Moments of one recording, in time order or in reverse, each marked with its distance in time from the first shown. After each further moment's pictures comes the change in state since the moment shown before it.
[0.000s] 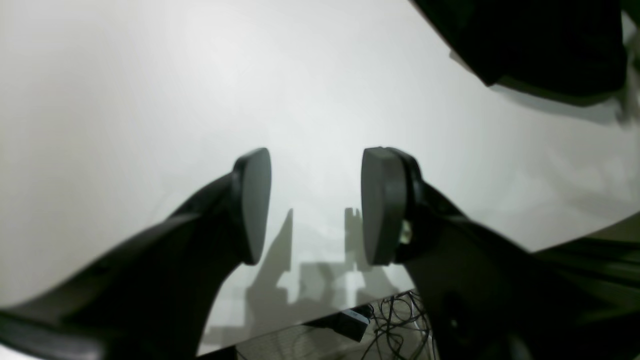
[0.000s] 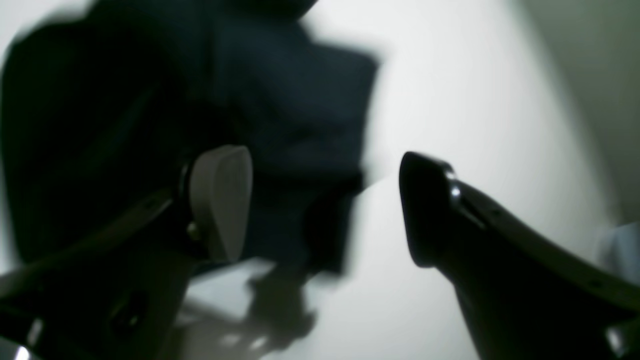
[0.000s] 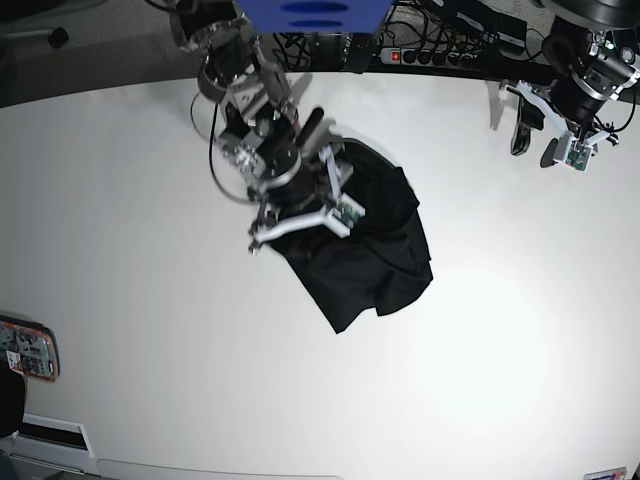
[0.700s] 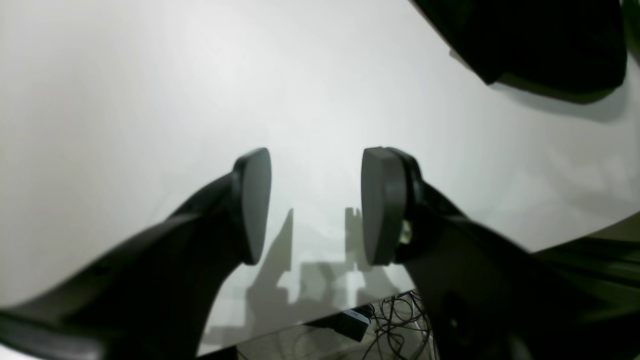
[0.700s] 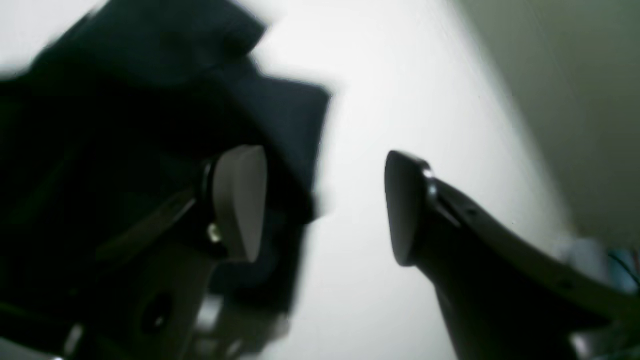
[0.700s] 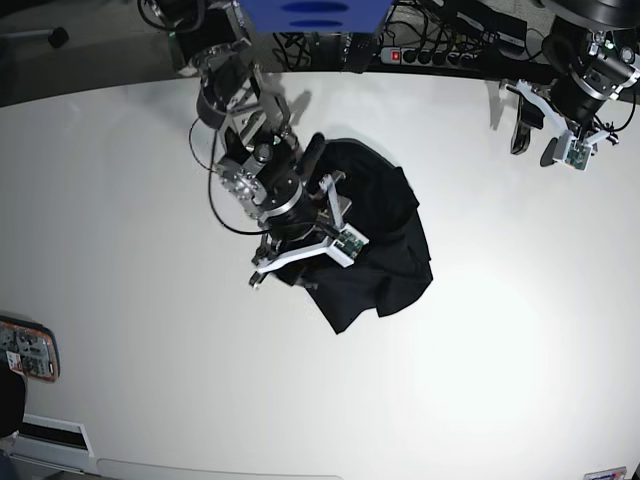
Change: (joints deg) left arm 0.0 0.0 0.0 0.0 0.2 0.0 0.0; right arm 7.4 0.0 -0.3 -1.1 0.1 0.3 -0.3
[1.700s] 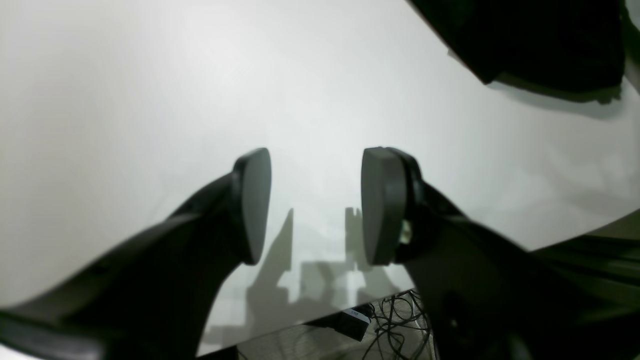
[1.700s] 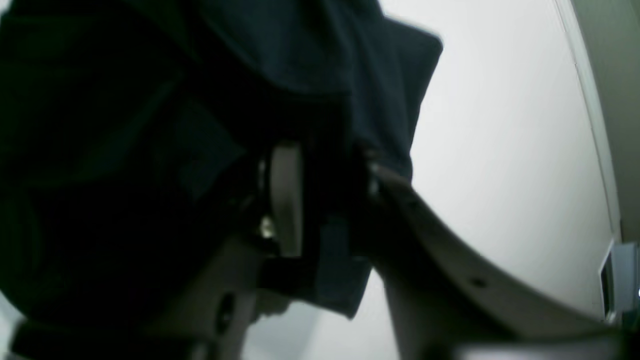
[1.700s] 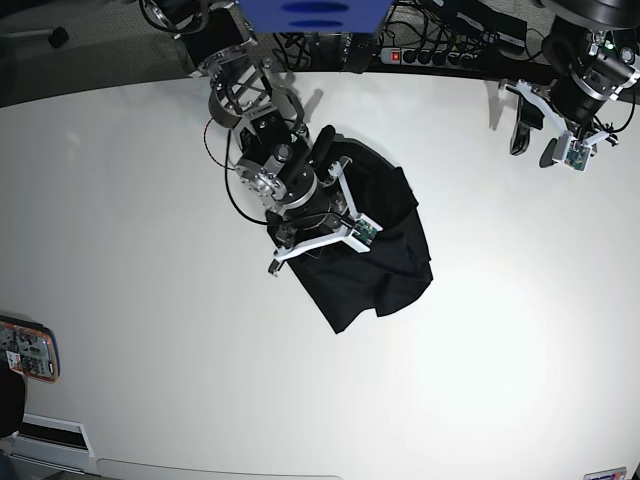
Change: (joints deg) left arm -0.1 0.0 0.0 0.0 0.0 0.0 -0.1; right arm 0.6 -0.1 -3.5 -5.8 0.0 -0.5 -2.1
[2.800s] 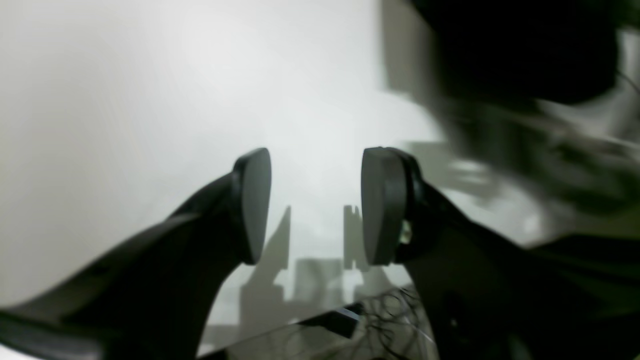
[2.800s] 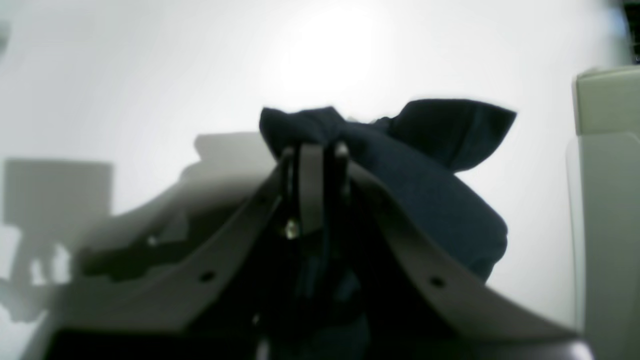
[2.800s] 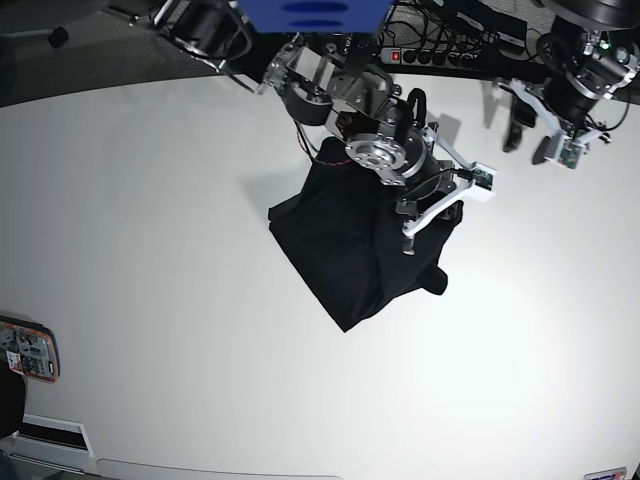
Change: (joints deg) left arm 0.0 0.3 2.9 0.0 0.0 -0.1 0.0; right arm 9.9 -5.1 -29.4 -12.0 1.0 -11.4 -2.4
